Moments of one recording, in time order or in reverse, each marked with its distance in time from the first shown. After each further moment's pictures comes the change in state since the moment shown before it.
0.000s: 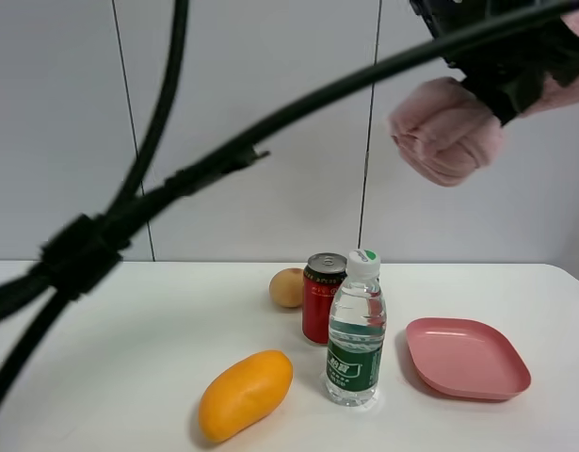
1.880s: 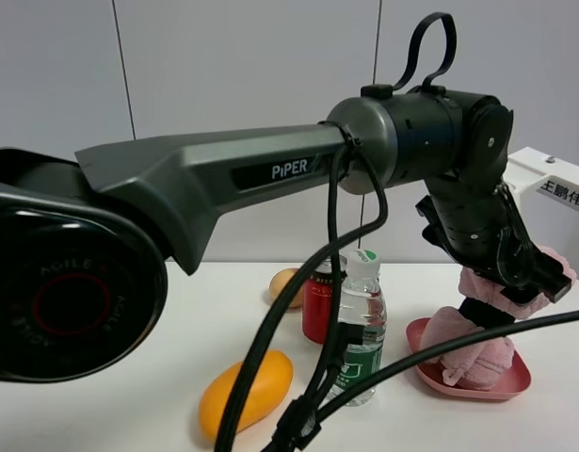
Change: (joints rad) left arm -0.003 0.309 -0.010 0.020 -0.075 -0.229; right arm 0.000 0.000 0.000 0.000 0.000 0.000
